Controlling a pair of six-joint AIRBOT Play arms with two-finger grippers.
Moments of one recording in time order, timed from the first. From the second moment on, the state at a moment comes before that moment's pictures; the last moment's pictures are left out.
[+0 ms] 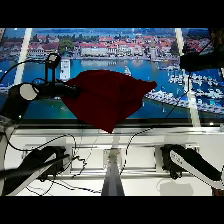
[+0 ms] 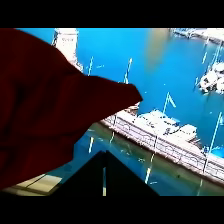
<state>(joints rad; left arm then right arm) -0.19 -0.91 0.78 1.11 -0.86 -1.12 0.01 -1.07 1.46 -1.39 1.46 1.46</state>
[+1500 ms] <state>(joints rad) -0.30 -0.92 0.78 1.10 -0.81 -1.15 0.07 -0.97 0.93 -1.08 1.49 1.58</state>
